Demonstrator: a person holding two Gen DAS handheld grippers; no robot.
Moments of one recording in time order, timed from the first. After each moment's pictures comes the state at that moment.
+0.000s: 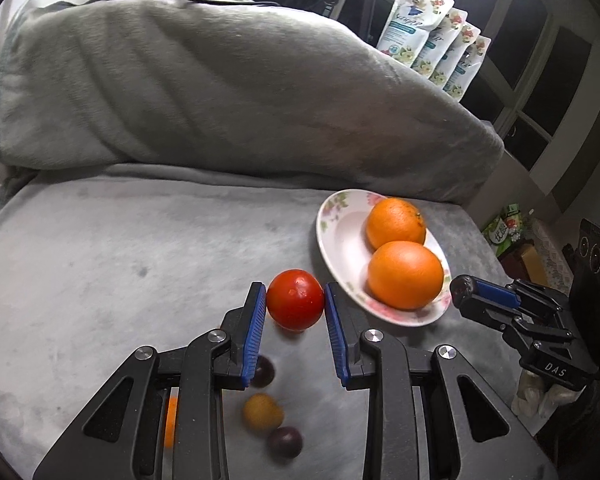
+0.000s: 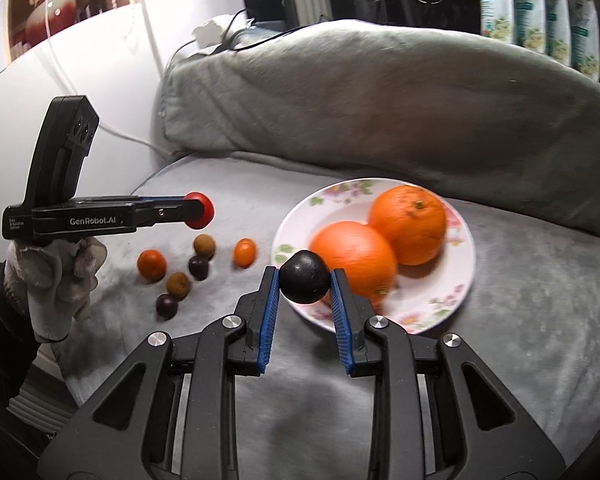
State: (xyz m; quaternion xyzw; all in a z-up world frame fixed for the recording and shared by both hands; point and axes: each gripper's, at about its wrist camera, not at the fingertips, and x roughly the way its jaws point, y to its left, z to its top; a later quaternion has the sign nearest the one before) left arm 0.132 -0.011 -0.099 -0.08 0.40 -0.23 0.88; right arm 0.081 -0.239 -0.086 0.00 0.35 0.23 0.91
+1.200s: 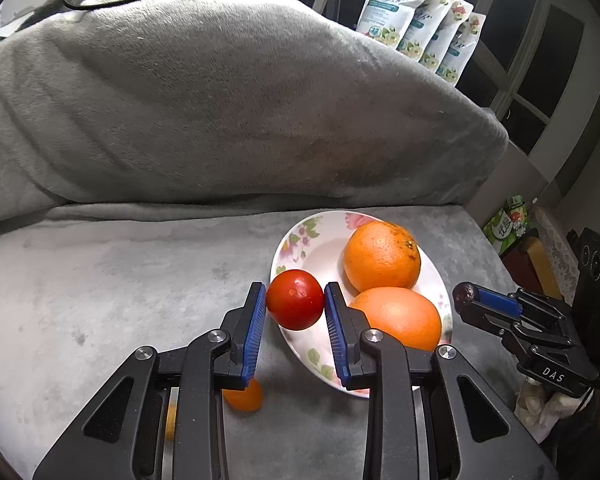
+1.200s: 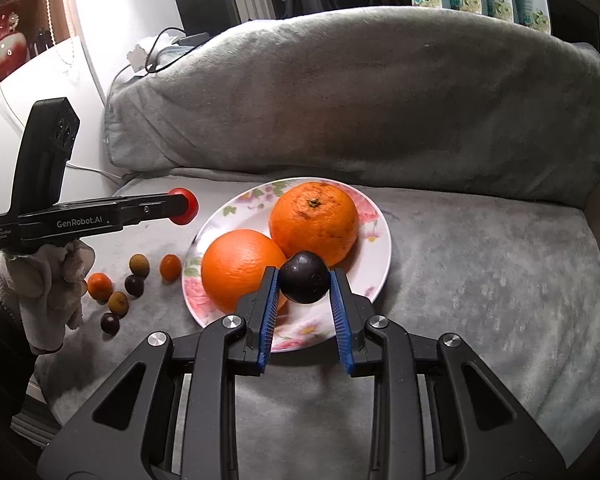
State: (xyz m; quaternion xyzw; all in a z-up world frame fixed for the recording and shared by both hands) left arm 0.175 -0.067 -0.100 -0.05 0.41 -0.25 0.88; right arm 0.110 -0.298 -0.100 0.04 0.36 0.18 0.91
